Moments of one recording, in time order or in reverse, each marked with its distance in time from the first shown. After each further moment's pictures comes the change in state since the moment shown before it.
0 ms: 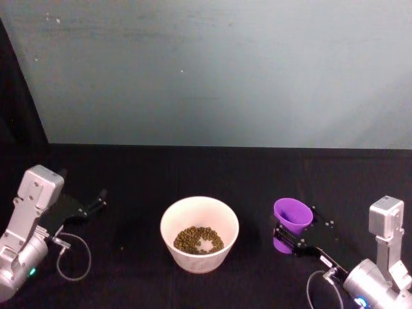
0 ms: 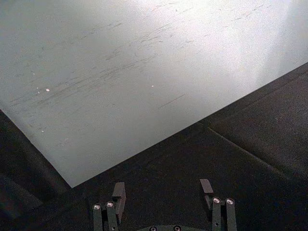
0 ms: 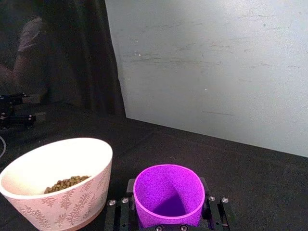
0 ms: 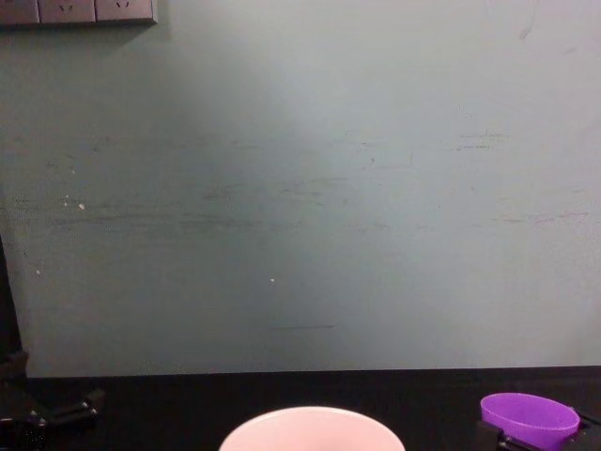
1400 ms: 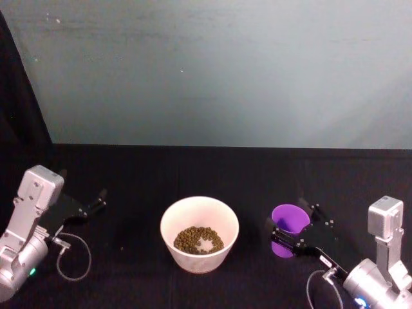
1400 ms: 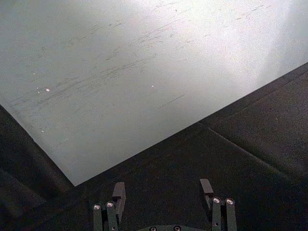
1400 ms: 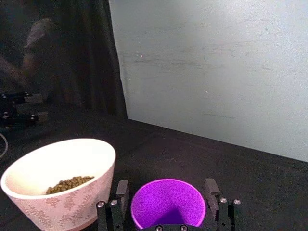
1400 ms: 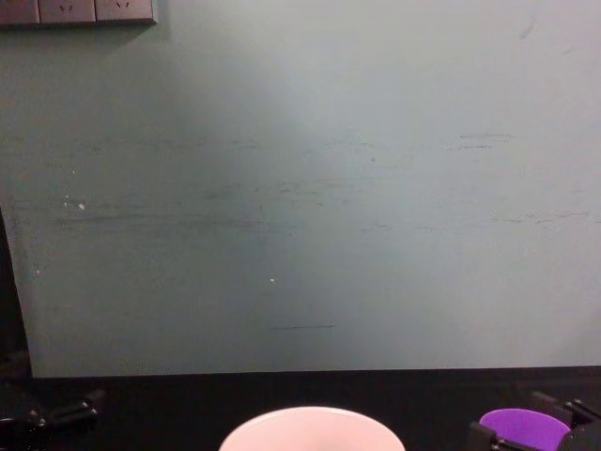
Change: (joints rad) left arm 0.000 0.000 0.000 0.000 0.000 0.000 0.000; right arm -0.009 0.005 -0.003 -0.022 -0.015 -0.002 -0.012
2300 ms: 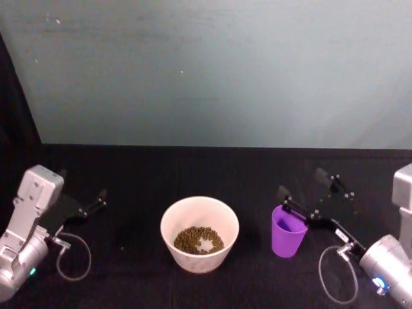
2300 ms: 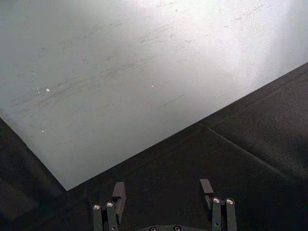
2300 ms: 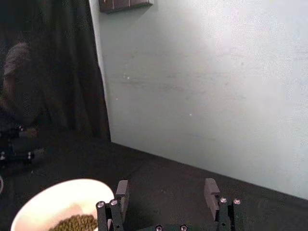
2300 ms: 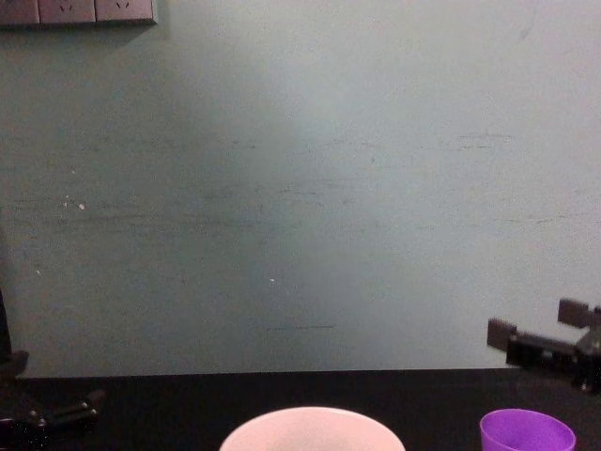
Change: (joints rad) left arm 0.000 0.000 0.000 0.000 0.000 0.000 0.000; right arm -0.117 0.046 0.063 -0.357 -0.014 0.192 -0.155
